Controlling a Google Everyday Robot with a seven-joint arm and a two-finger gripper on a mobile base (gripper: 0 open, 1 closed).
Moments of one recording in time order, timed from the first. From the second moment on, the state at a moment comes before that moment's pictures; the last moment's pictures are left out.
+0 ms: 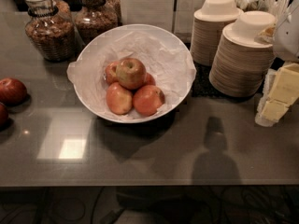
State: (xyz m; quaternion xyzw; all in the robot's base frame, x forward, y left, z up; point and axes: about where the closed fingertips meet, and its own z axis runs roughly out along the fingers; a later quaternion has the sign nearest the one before) arm 0.438 -0.217 0.976 -0.60 0.78 -0.03 0.16
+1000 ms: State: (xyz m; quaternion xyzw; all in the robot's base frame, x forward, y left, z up) arm 0.458 -0.151 0.955 -0.62 0.75 0.02 0.24
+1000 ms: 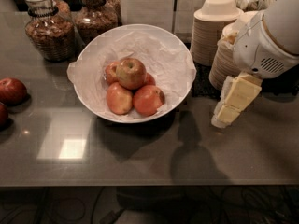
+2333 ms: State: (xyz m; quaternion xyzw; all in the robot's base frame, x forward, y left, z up) arm 0.500 -0.076 0.947 -0.62 0.72 0.09 0.31
